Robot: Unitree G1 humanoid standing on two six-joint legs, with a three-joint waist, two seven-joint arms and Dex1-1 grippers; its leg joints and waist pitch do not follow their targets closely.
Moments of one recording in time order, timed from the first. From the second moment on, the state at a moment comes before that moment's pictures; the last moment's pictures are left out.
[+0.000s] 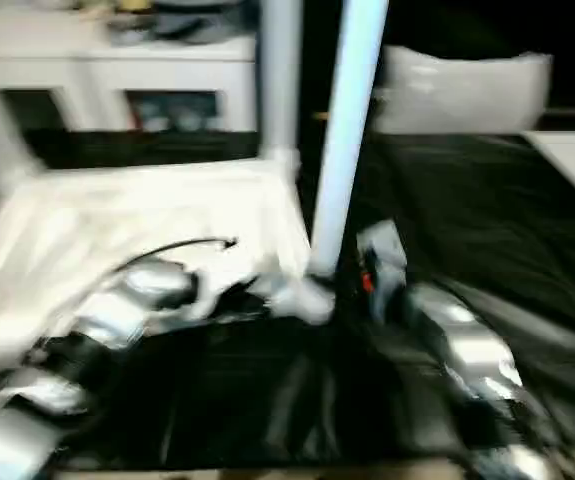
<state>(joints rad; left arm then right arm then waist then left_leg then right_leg) -0.66 0.11 -0.32 0.63 0.13 0.30 -0.85 -0.41 -0.23 -0.03 0.28 0.23 0.49 0.56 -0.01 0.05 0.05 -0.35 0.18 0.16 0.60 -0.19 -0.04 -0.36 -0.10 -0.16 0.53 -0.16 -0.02</state>
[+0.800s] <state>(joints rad) -0.68 0.27 -0.37 0.65 0.14 0.04 -1.00 -0.34 -0.45 -0.02 0.27 0.27 0.38 0.90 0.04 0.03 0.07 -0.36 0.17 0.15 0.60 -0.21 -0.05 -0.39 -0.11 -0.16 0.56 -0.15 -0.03</state>
